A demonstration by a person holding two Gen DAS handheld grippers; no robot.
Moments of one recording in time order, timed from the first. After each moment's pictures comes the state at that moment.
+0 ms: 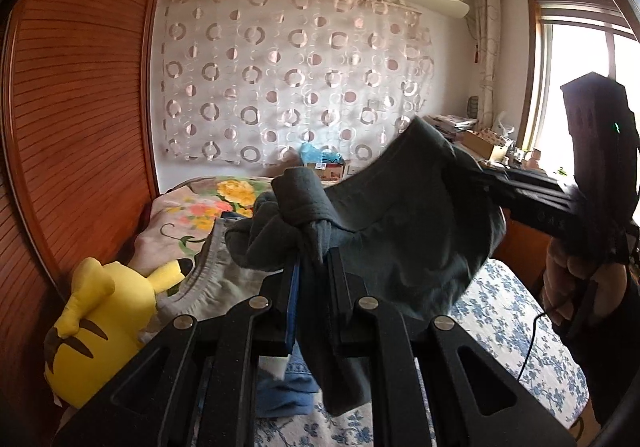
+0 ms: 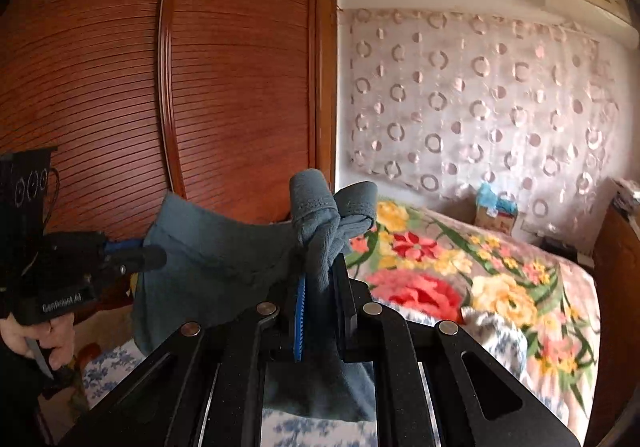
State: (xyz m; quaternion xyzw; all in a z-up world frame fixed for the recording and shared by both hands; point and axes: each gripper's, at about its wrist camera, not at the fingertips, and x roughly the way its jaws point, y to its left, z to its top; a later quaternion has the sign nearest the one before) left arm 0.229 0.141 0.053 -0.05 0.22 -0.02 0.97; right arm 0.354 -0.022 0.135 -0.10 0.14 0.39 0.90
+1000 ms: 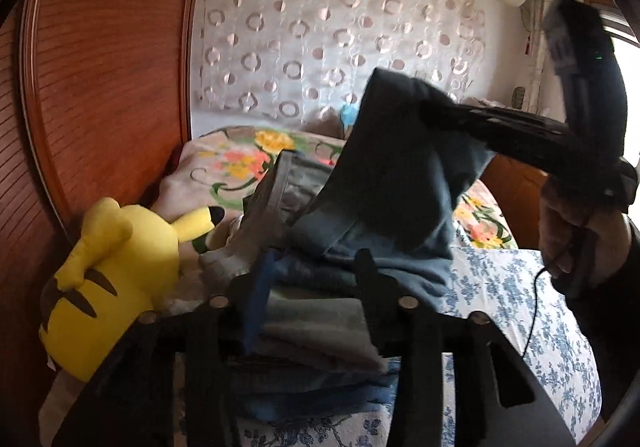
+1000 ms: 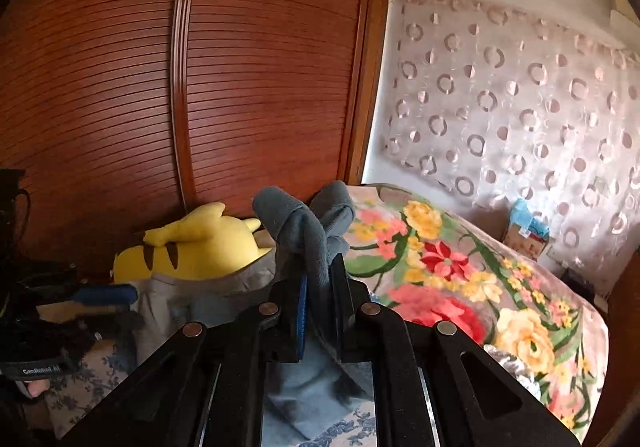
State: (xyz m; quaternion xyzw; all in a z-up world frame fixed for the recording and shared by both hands) left arm 0.266 0.199 -0.008 -0.10 0.30 0.04 0.95; right arm 0.453 0.074 0.117 -0.17 0.17 0.43 0.87
